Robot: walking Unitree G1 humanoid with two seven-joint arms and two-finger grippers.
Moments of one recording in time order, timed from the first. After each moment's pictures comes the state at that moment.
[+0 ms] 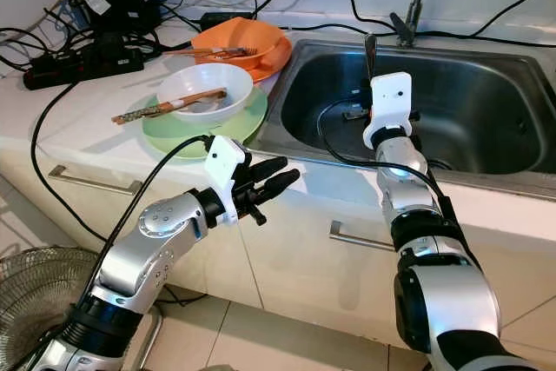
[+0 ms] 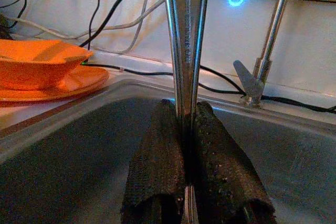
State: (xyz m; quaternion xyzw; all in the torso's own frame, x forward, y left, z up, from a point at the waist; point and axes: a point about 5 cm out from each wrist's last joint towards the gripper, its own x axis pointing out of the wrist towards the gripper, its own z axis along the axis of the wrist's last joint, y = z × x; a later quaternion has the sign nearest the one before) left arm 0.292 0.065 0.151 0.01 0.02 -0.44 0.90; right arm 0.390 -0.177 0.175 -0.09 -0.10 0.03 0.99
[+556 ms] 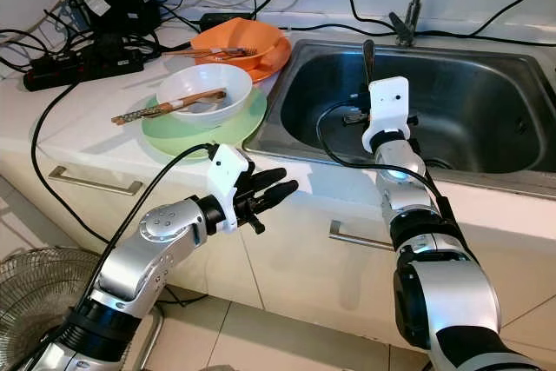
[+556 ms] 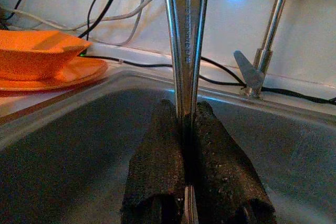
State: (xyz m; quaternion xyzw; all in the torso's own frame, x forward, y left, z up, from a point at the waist) left arm 0.289 0.067 0.141 0.02 0.06 -0.44 0.90; right arm 0.389 -0.178 0.167 -0.09 -0.09 0.03 0.99
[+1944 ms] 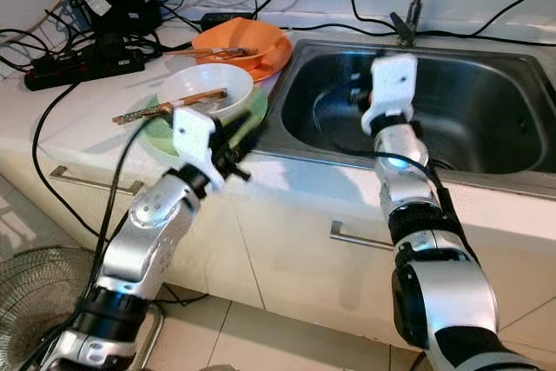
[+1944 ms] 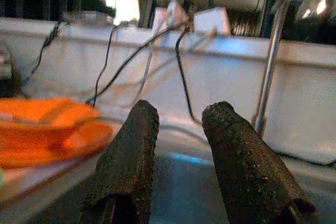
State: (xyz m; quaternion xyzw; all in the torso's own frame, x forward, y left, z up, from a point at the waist) left arm 0.317 0.088 0.176 0.00 -0.11 -0.26 0.96; right arm 0.386 -0.172 0.208 -0.08 -0.21 0.04 0.97
